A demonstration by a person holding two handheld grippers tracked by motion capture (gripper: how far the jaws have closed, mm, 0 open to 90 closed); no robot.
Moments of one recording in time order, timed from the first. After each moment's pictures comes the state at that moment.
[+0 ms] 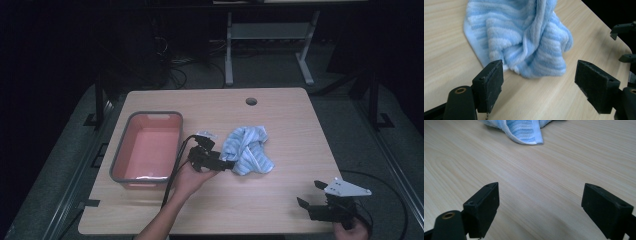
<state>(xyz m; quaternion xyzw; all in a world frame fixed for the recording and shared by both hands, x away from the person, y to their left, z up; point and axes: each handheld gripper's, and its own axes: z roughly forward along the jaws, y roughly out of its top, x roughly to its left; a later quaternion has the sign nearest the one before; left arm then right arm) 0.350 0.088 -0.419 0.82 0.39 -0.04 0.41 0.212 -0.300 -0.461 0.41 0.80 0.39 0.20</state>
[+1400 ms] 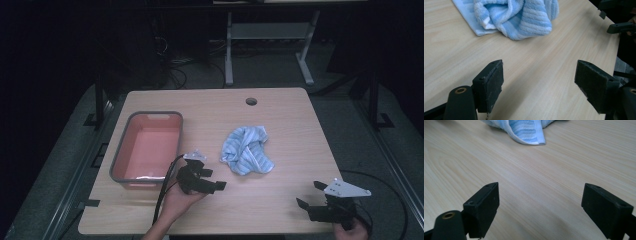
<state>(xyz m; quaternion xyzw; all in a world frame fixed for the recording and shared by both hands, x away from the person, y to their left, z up) 0.298 0.117 -0.437 0.83 0.36 -0.04 0.42 0.210 -0.298 -0.461 0.41 0.80 0.40 0.19</state>
